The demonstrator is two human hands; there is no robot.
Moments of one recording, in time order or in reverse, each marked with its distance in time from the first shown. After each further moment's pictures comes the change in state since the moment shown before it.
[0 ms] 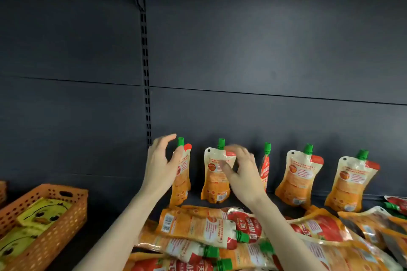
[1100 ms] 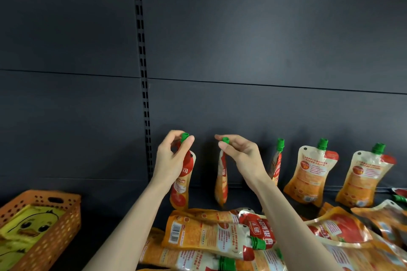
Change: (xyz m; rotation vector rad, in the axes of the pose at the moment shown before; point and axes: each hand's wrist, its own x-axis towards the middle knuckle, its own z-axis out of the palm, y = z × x) left_hand 0.029 -0.027 0.022 -0.371 -0.095 -0.066; right_hand 0.047 0.012 0.026 0.642 -0.009 0.160
